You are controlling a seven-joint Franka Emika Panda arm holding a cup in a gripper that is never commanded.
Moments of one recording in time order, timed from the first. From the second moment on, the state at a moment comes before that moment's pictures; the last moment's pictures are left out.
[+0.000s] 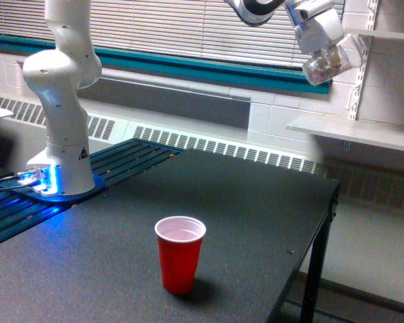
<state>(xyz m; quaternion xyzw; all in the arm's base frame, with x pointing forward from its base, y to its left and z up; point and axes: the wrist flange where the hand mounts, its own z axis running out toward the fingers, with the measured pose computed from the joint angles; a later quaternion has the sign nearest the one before) 0.585 0.222 0.506 -0.95 0.09 -0.27 0.08</state>
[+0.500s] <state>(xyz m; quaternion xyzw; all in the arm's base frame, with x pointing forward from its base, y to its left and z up) 0.594 0.191 0.495 -0.95 0.11 -0.29 0.06</state>
